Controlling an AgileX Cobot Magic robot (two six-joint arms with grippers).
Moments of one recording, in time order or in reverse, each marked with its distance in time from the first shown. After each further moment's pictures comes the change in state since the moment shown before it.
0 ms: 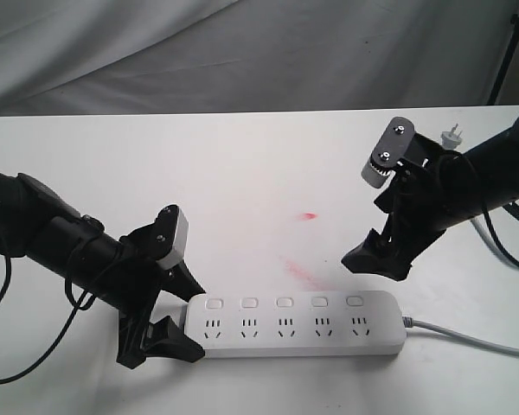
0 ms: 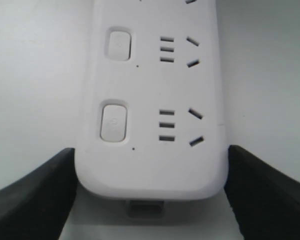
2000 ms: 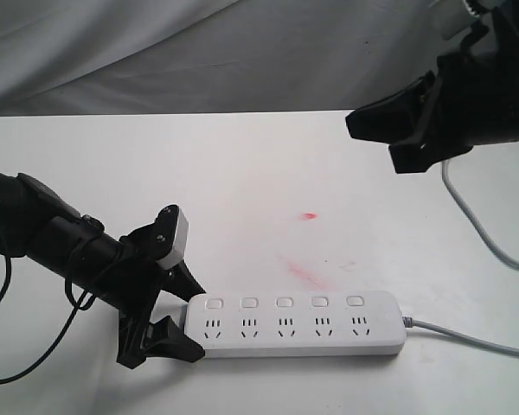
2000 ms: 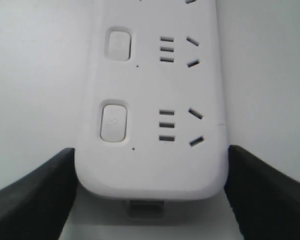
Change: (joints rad) left arm 0.000 0.000 0.000 0.000 0.000 0.000; right arm 0.000 -0.393 0.000 0.330 0.136 0.096
